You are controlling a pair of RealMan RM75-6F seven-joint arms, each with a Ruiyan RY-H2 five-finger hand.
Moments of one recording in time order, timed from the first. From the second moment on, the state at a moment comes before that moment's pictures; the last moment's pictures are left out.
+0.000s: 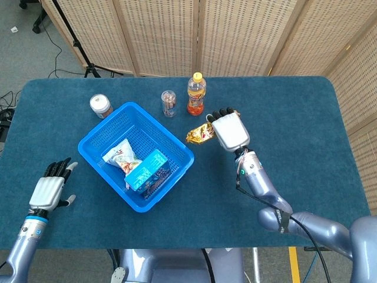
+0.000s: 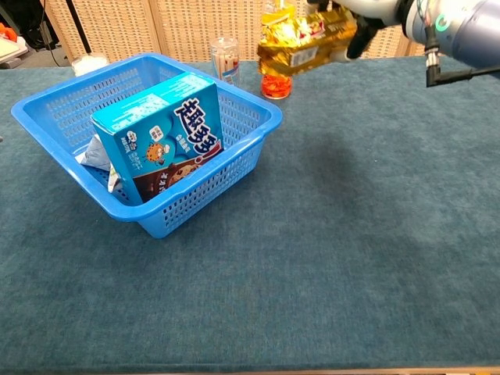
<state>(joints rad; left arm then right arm) -0.29 -1.36 -0.04 -1.43 1.31 1.18 0.13 0.91 -1.52 0.35 -1.42 -1.10 1.01 -0.67</state>
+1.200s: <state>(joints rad) -0.30 -1.34 -0.04 -1.43 1.31 1.14 0.08 1.16 -1.71 0.34 -1.64 -0.90 1.12 -0.98</state>
